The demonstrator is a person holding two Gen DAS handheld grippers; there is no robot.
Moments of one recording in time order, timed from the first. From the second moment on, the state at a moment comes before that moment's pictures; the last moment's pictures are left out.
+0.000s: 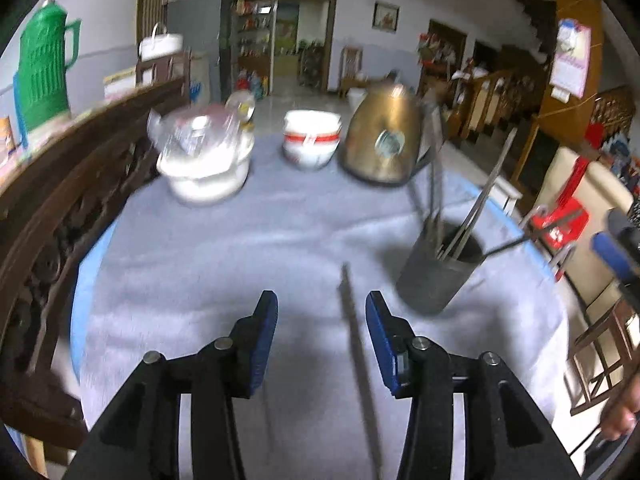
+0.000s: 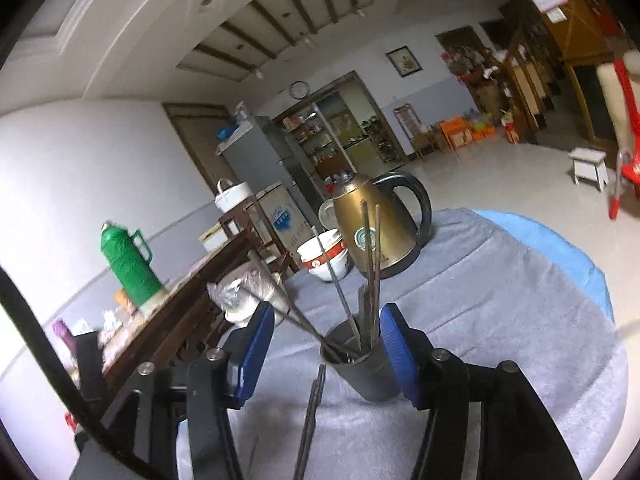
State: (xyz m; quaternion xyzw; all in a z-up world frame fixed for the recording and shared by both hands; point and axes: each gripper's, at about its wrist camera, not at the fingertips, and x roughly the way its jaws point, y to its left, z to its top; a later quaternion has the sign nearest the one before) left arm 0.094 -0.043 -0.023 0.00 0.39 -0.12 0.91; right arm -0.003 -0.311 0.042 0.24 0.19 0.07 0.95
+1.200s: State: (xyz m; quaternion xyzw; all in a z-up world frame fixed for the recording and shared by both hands) left arm 0.086 -0.064 -0.108 0.06 0.49 -0.10 0.86; right arm 0.008 -0.274 -0.073 0.24 0.34 0.09 0.90
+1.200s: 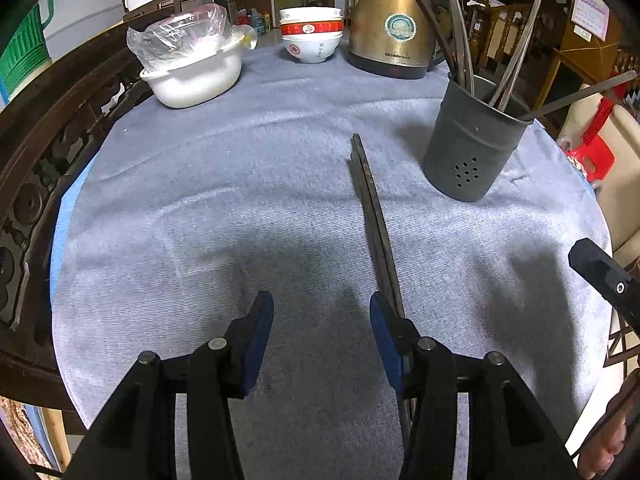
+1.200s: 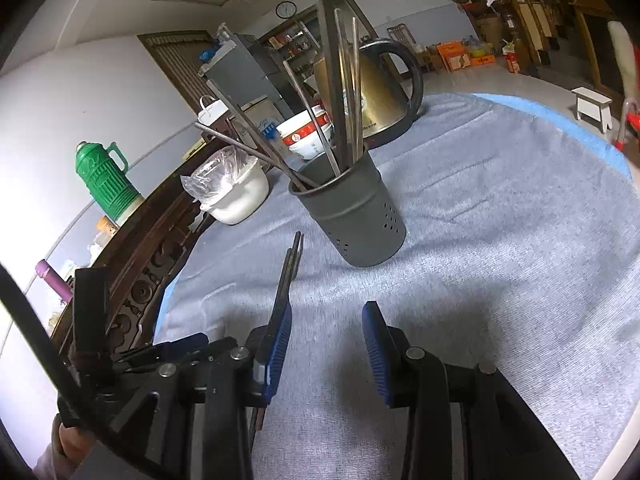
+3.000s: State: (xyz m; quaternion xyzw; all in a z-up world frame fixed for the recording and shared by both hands) left arm 0.094 0.002 -0.127 -0.02 0.53 -0.11 0.84; right arm 0.041 -0.232 -0.083 0.19 0.42 0.11 0.88
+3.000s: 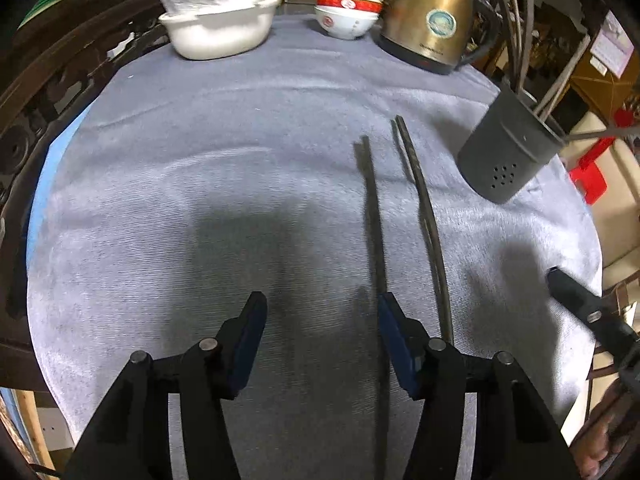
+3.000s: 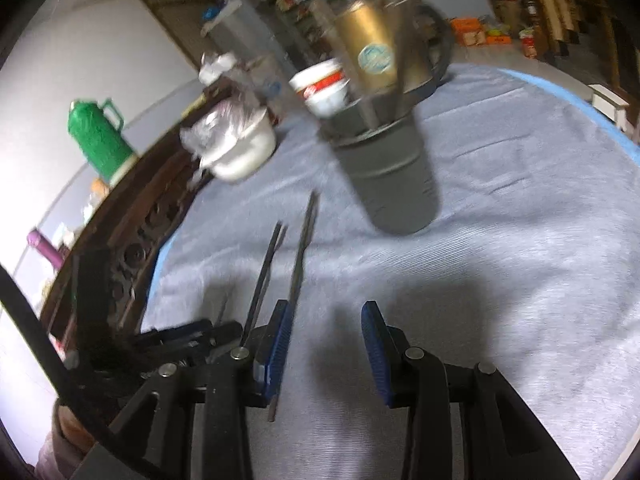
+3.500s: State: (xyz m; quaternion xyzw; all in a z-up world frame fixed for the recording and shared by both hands) left arm 0.082 0.022 -0.110 -0.04 0.52 -0.10 0.84; right arm 0.077 -0.158 -0.121 0.09 0.53 0.12 0.84
